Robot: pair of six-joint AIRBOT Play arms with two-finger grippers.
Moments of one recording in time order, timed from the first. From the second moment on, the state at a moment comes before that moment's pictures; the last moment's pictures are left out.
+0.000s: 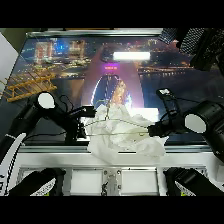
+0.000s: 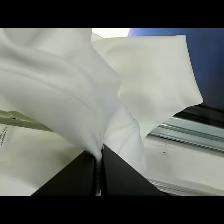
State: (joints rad) left arm -0.30 -1.11 0.95 1.06 -1.58 -0.36; right arm 0.53 -0.85 1.03 -1.53 1.55 1.89
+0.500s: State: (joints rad) left arm -0.30 -1.12 0.95 1.01 -1.51 -0.35; right arm 0.53 -0.85 1.18 -1.54 1.66 1.85
